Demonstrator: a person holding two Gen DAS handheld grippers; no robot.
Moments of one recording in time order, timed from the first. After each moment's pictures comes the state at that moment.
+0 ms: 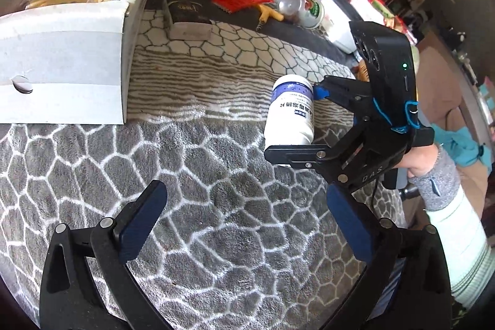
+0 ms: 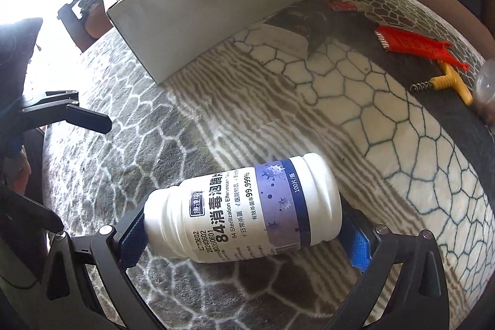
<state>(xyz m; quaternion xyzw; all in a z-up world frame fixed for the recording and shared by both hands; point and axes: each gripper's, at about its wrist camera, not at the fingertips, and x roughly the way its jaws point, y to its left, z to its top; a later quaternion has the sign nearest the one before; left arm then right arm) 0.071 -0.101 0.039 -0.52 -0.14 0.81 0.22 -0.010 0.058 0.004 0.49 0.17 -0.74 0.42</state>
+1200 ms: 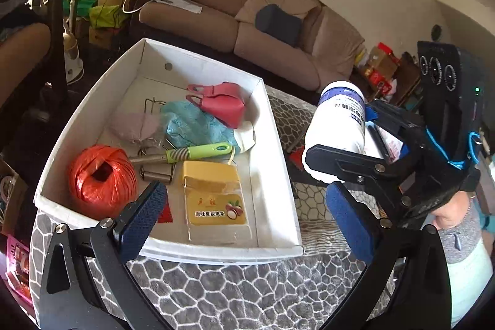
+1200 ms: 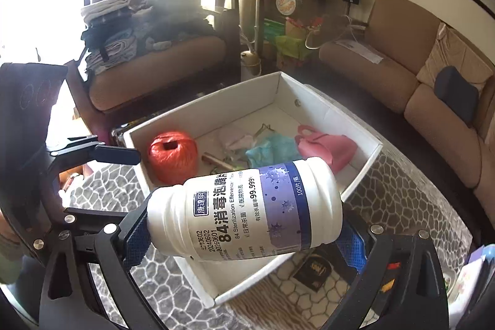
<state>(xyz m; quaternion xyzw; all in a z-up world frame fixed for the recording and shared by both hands) 0.009 -0.308 0.181 -0.37 -0.21 0.90 0.11 -0.054 -0.140 0.216 0.34 0.20 -0.81 0.44</state>
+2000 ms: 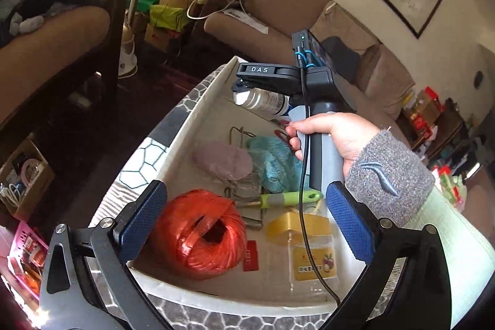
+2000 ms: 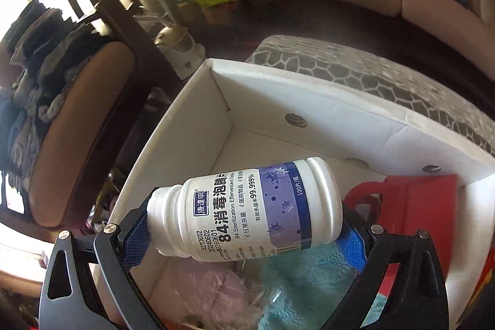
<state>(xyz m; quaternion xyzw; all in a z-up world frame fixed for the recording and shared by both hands) -0.018 -0.411 0.139 -0.35 -0.25 0.90 -0.02 -0.306 -0.332 0.080 0.54 0.03 -0.80 0.26</state>
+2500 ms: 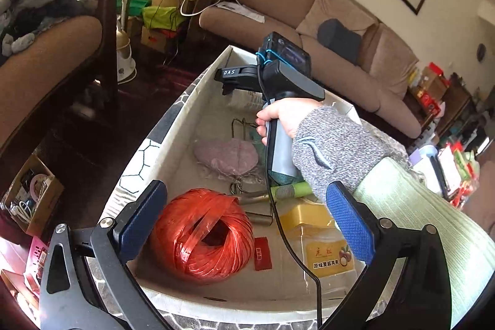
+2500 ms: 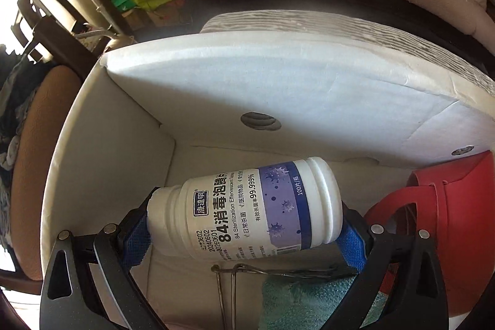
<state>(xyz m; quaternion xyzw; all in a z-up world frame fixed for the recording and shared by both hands) -0.032 -0.389 0.133 -0.38 -0.20 0.90 -0.01 -0.338 -0.340 0.029 0.56 0.00 -0.81 0.15</state>
